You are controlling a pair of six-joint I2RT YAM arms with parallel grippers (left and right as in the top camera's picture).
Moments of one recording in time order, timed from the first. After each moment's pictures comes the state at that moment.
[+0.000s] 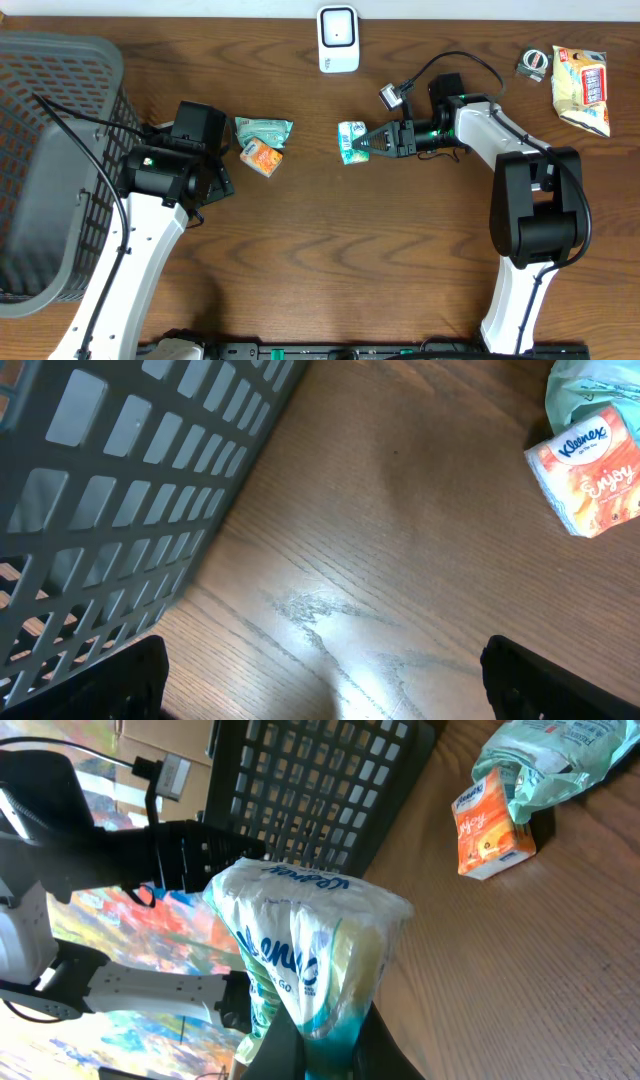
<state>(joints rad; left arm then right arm) -0.22 1.33 1.24 -1.25 -0.39 -0.59 0.14 2.15 1.46 -0.80 -1.52 -0.32</state>
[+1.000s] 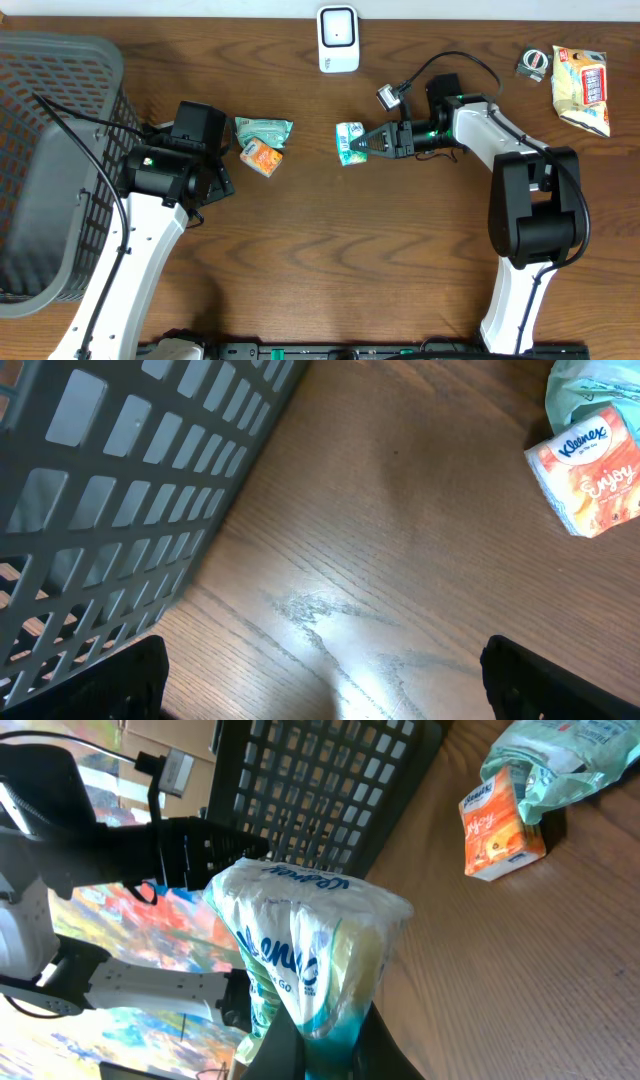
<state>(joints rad) -0.22 1.33 1.24 -1.25 -0.39 -0.59 0.15 2.15 1.46 -0.80 -1.53 -0.33</state>
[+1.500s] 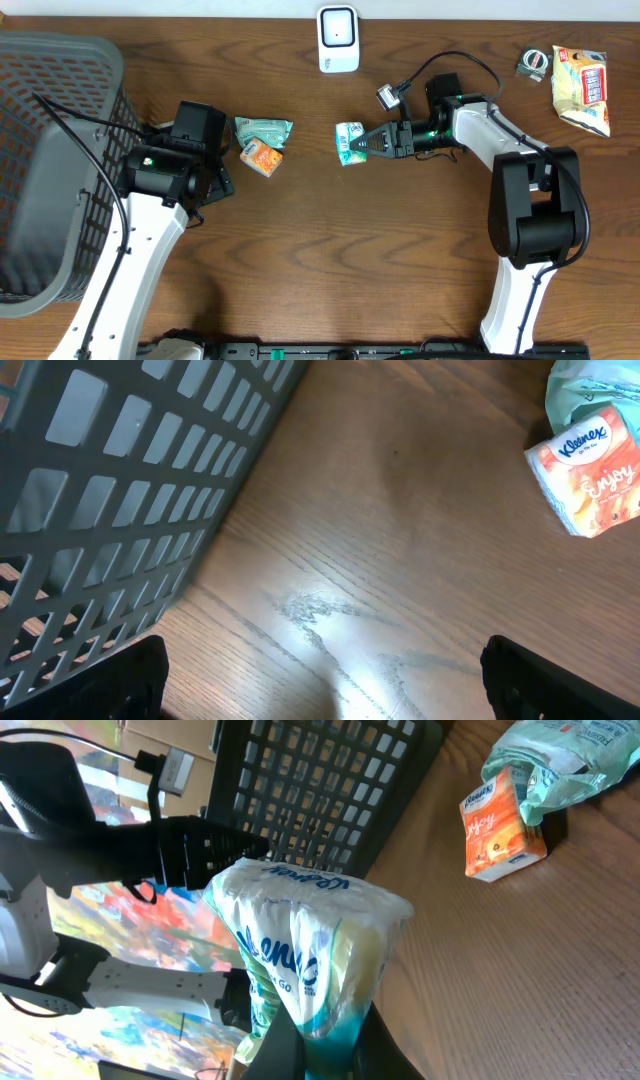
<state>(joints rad) -0.22 1.33 1.24 -1.25 -0.39 -0.59 0.15 2.15 1.46 -0.80 -1.53 -0.33</state>
